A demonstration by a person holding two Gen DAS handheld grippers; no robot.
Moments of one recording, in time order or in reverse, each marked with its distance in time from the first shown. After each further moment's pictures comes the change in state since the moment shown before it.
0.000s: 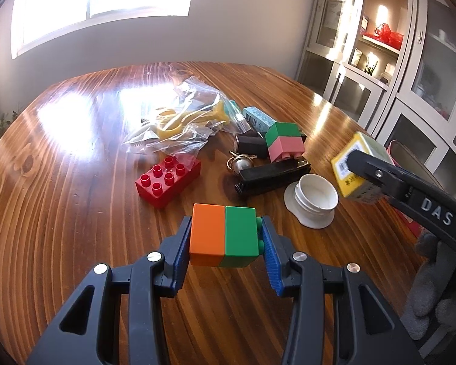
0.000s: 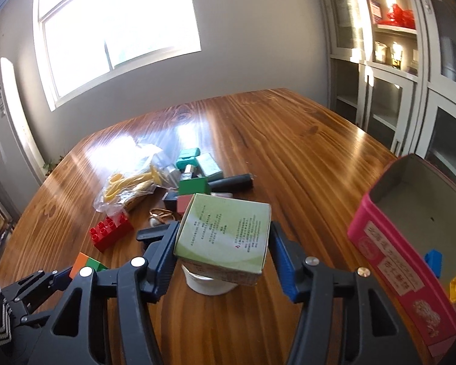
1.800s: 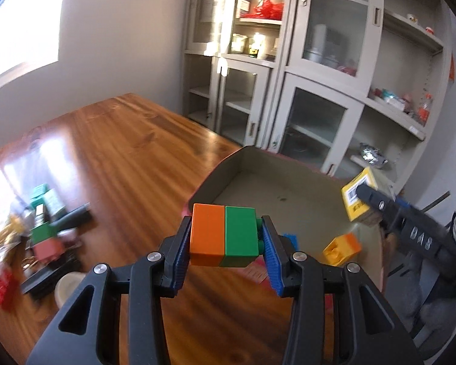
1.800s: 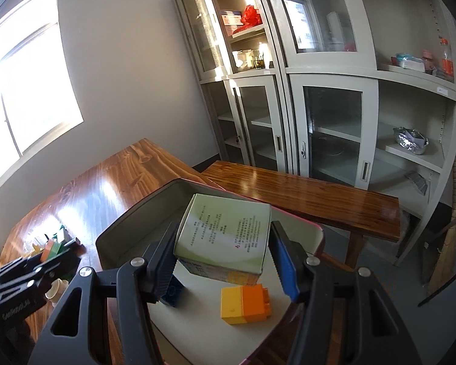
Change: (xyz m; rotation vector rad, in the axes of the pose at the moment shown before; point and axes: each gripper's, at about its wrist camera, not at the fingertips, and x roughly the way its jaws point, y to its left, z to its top) left arm 0.013 -0.249 0.052 0.321 -0.034 -0.358; right arm -0.124 -0.239 -0.013 0.331 -0.185 -0.346
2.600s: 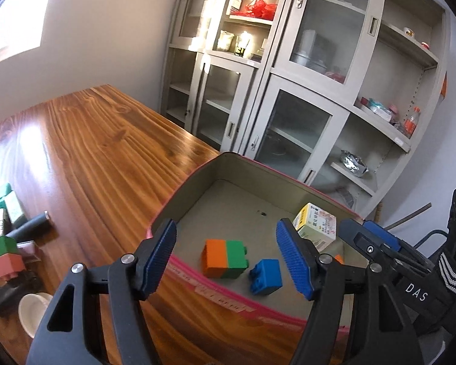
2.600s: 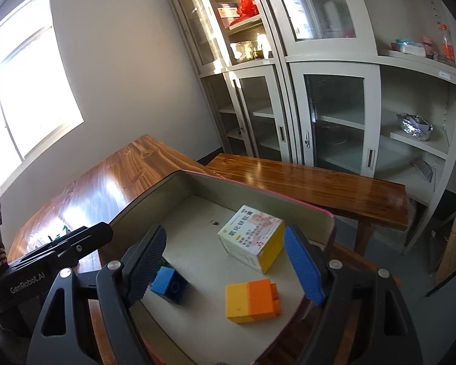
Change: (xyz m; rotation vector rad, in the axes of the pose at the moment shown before) left arm 0.031 0.003 0.011 -0.043 0.009 -0.103; right arm 0.012 0.000 -0.009 0.043 0.035 0.038
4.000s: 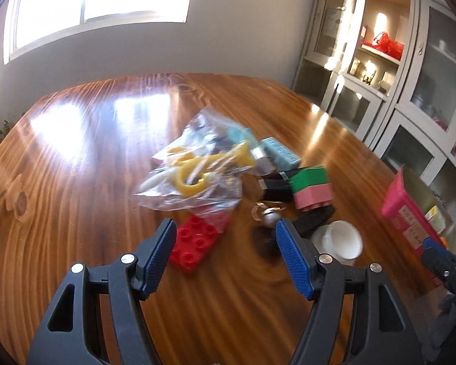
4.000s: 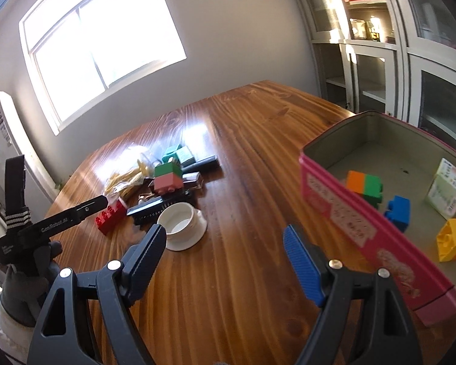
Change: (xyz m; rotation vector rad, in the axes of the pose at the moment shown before) left arm -0.147 0.244 -0.098 -0.272 -0.024 0.433; right arm 0.007 0.182 -0.090 -0.264 0.188 0.360
